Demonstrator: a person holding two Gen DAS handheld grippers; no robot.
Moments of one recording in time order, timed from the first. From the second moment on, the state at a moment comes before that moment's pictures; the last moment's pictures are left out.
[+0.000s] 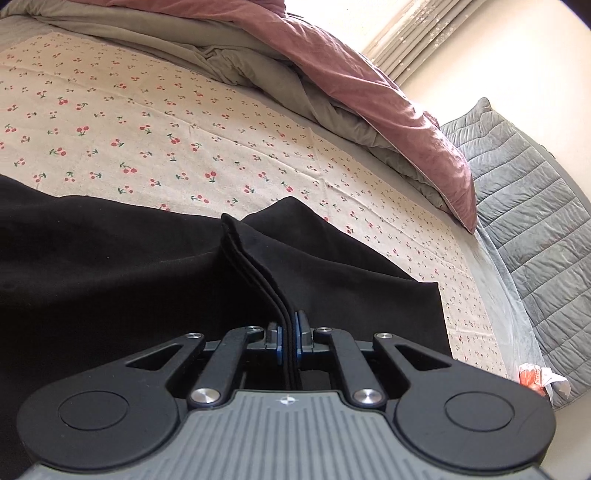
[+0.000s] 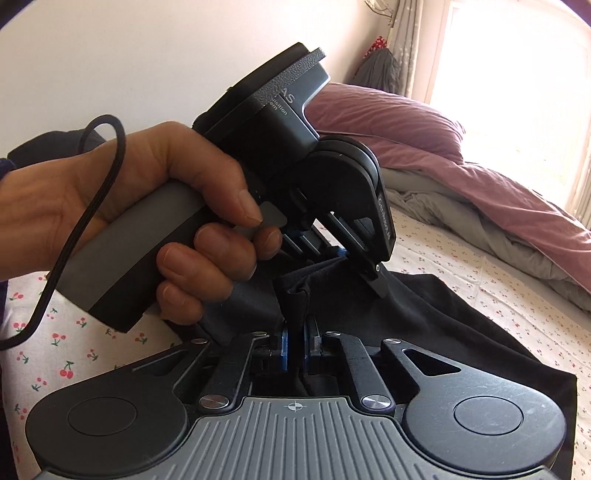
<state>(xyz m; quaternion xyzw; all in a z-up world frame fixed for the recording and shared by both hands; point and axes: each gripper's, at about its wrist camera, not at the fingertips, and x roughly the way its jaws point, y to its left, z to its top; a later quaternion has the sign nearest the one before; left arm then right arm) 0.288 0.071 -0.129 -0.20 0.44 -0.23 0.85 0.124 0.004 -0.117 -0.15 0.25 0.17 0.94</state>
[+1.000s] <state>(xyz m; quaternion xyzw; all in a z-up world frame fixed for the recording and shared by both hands) 0.291 0.138 -0.089 -0.10 0.38 -0.16 0.91 0.171 0.071 -0.110 -0.03 0.24 0.18 0.95</state>
